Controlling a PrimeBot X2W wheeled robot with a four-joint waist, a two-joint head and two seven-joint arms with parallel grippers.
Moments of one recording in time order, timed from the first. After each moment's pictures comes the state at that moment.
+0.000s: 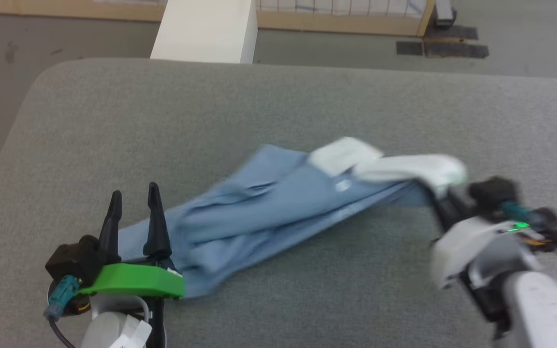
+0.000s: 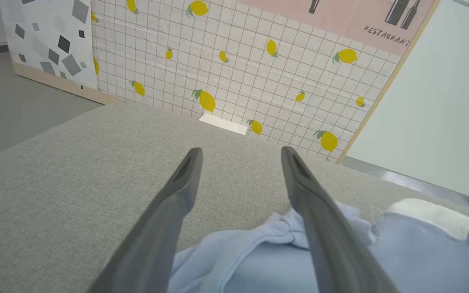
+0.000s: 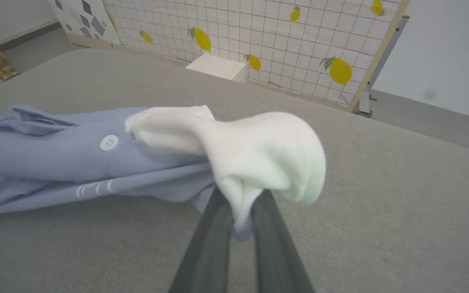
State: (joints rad) left arm -0.10 0.05 -0.02 0.07 -0.36 -0.01 -0.26; right arm -0.19 -0.12 0.12 0.02 0.10 0.13 0.25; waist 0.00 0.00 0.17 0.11
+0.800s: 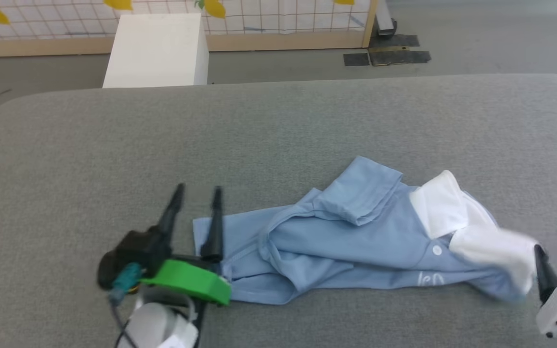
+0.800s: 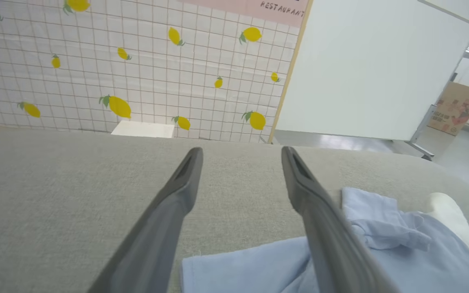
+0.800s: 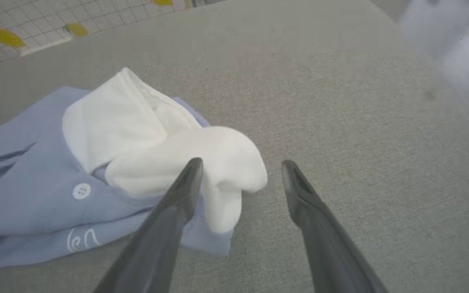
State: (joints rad) left arm -0.13 0.05 -0.17 0.12 -0.26 -0.07 -0.26; right arm 0.05 -0.05 -0.38 -0.09 0.19 0.13 0.46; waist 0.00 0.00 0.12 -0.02
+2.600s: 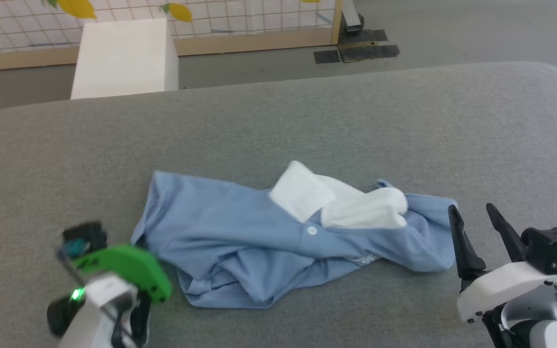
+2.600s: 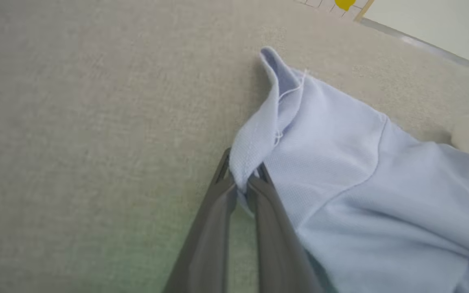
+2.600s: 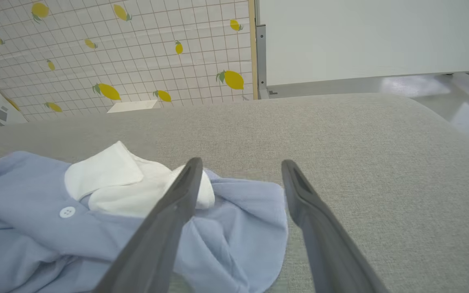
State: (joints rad) left arm -0.24 0.27 -0.25 0.35 -0.66 0.24 0.12; right arm 0.00 -0.05 -0.07 -0.05 0.16 0.13 0.08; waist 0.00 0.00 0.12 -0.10
